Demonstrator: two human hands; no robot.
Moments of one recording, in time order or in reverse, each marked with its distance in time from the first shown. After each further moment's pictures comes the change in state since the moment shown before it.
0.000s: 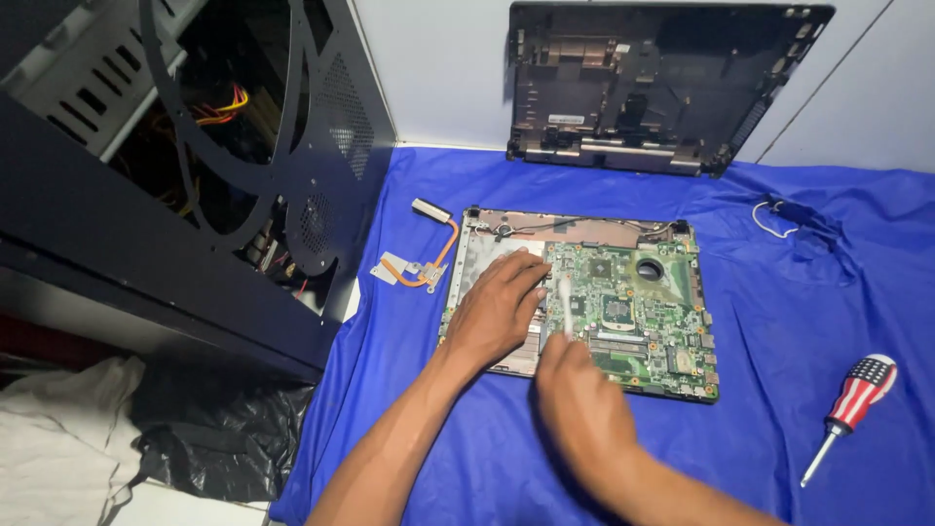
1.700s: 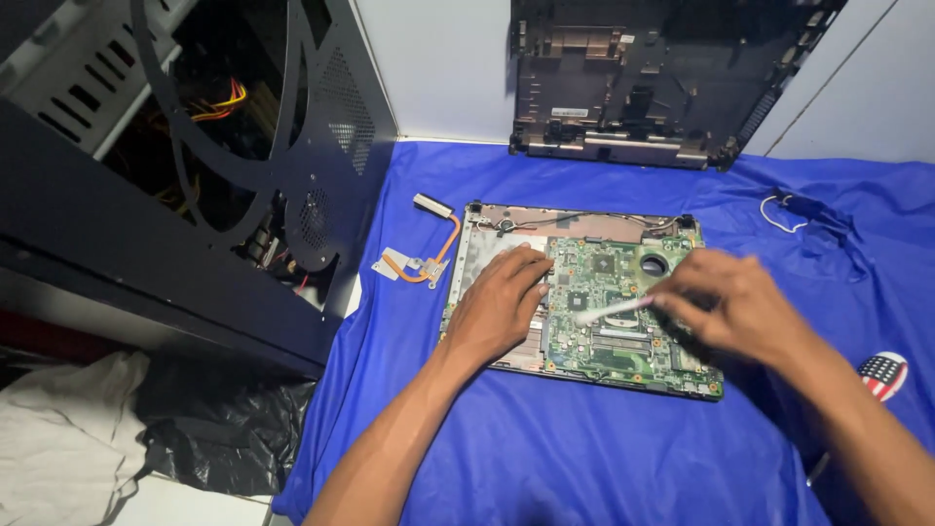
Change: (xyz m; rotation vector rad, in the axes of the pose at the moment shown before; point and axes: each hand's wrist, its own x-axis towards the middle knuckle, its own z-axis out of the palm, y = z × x) left_hand -0.002 -0.002 0.002 0.012 -0.002 0.030; right_hand 0.059 0.173 0.124 1.092 -0.080 -0.324
